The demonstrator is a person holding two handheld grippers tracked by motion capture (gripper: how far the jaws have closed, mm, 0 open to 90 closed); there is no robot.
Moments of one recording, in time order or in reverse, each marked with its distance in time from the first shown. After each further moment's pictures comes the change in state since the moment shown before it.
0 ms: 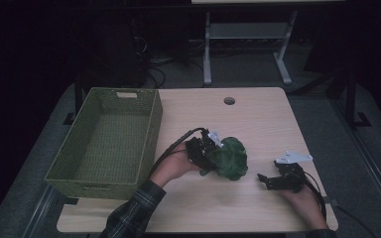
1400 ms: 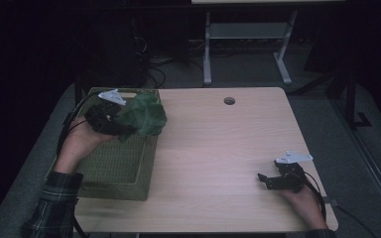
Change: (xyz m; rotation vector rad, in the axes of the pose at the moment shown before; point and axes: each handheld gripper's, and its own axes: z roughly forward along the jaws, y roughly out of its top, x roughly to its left) left arm 0.052 -0.130 -0.206 -0.115 0.324 -0.296; right arm 0.000 0.000 0.000 -0.001 -0.004 0.004
